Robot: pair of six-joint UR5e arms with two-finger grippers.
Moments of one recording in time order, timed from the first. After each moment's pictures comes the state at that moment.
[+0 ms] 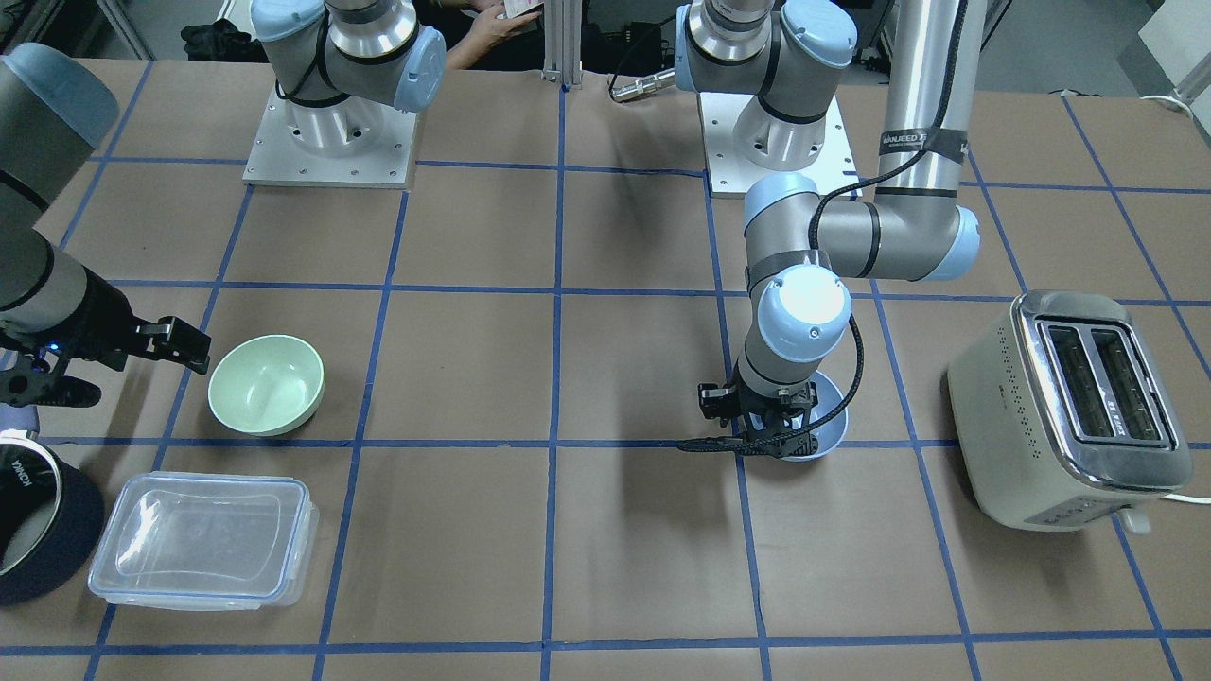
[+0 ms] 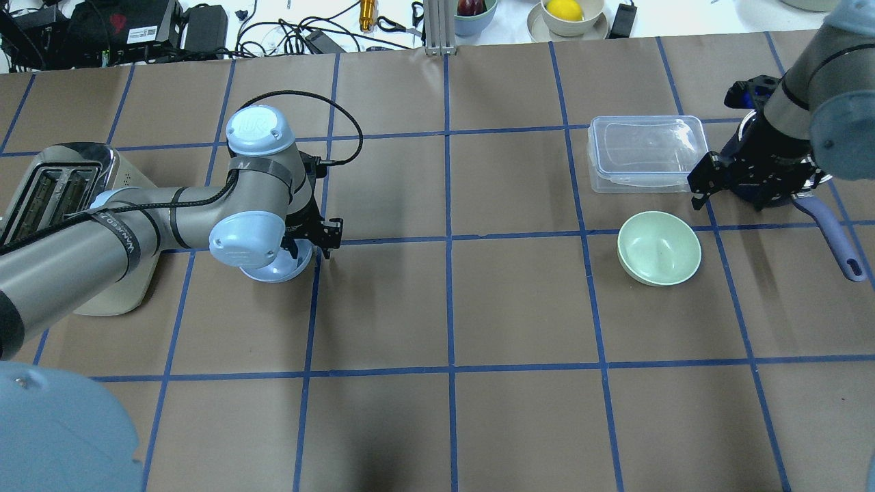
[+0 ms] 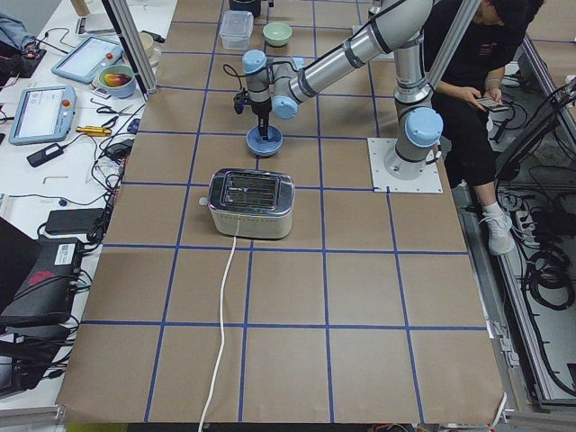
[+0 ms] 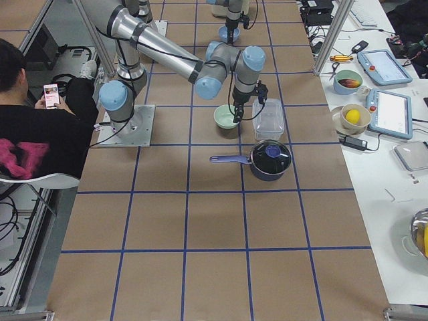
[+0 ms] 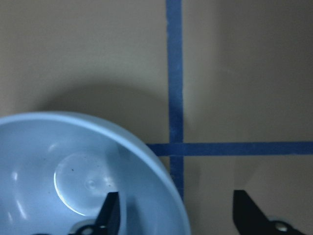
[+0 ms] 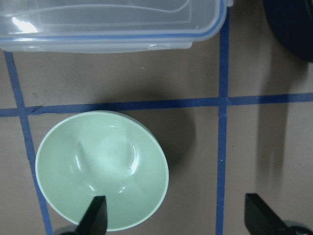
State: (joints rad) left arm -1.60 -1.97 -1.92 -0.90 1.66 -0.03; right arm 1.22 -1.35 1.81 -1.90 -1.58 -0.31
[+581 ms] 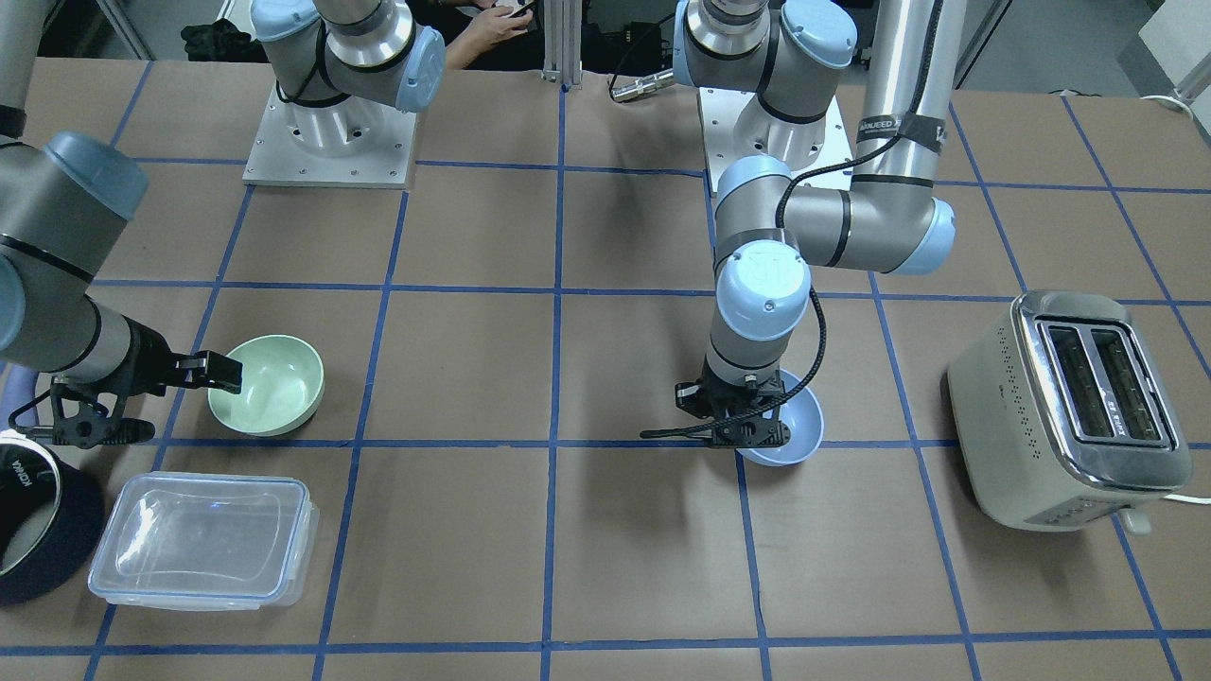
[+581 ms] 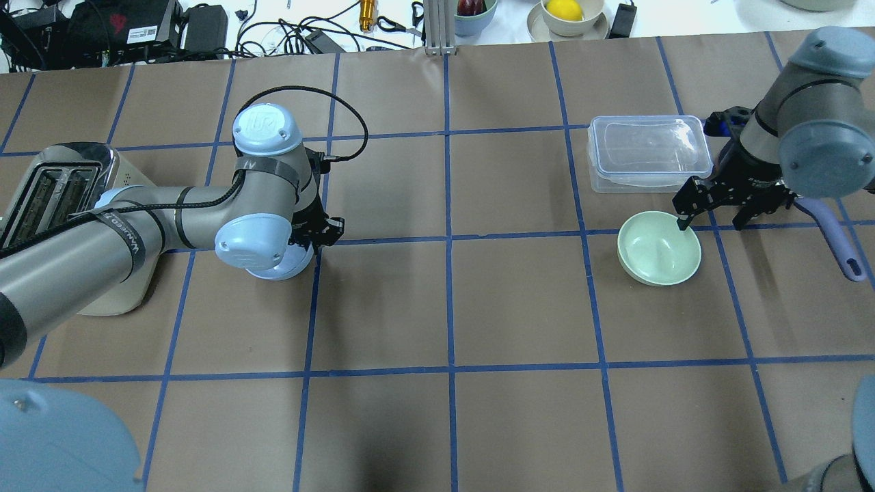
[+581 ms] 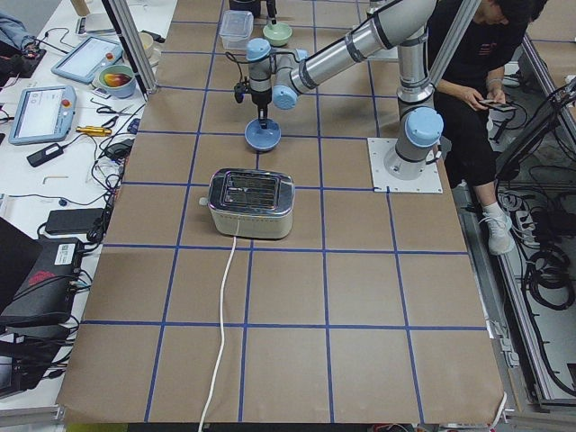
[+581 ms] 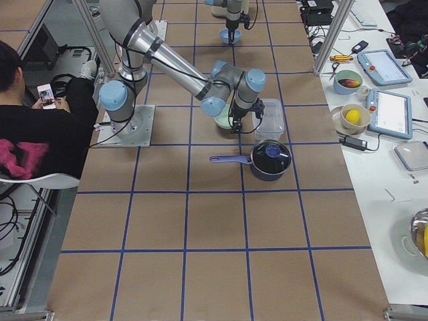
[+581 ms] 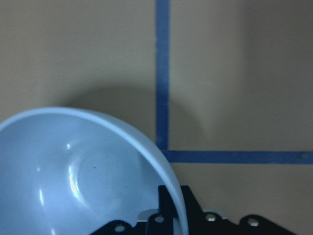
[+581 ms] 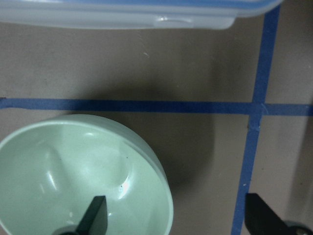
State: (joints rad) left arm -1.71 -1.96 -1.88 -0.89 1.67 -0.14; right arm 1.22 -1.24 1.85 -1.95 -1.58 -0.37
